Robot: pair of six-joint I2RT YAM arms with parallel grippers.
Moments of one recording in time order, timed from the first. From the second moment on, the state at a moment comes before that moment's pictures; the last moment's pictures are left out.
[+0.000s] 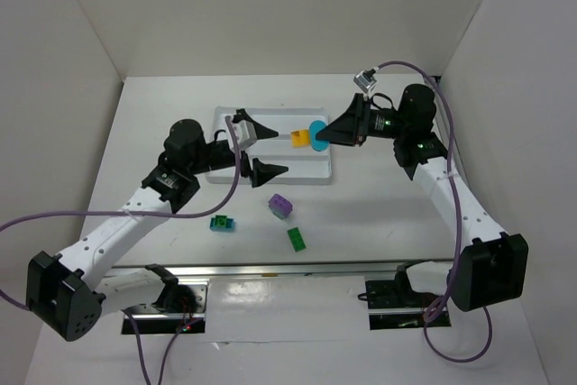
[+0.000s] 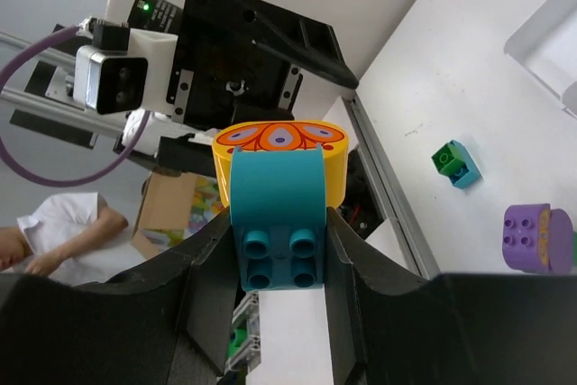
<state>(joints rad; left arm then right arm) -0.51 1.12 0.91 0.20 0.74 0.15 0.20 1.25 1.06 0.16 -1.17 0.99</state>
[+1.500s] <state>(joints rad) -0.64 1.23 0.96 0.39 0.62 0.18 0.23 1.25 1.05 0.13 -1.17 0.97</state>
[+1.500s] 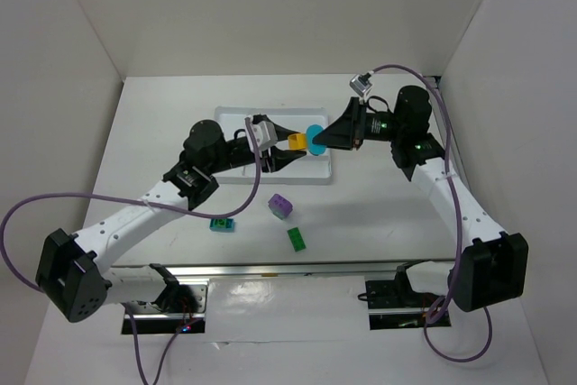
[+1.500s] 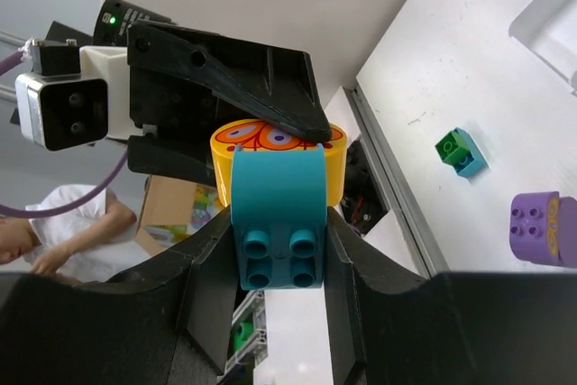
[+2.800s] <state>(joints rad) -0.27 1.77 1.54 -0.62 -0.06 -0.27 0.40 2.18 1.79 -0.39 0.08 0.40</state>
